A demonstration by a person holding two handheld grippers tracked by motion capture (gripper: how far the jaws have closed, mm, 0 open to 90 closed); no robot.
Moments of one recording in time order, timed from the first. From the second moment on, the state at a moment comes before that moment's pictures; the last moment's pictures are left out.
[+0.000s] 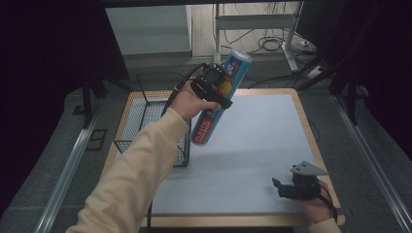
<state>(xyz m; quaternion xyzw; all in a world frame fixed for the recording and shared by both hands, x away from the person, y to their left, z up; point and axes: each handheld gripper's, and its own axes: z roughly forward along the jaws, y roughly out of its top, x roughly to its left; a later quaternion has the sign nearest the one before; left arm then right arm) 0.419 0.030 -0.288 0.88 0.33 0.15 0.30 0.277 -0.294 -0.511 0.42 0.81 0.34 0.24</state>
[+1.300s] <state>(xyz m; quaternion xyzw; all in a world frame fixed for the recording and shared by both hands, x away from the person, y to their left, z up) 0.429 0.125 -0.294 0.85 0.41 0.17 0.27 0.280 -0.294 -0.515 0.42 0.81 0.33 0.25</state>
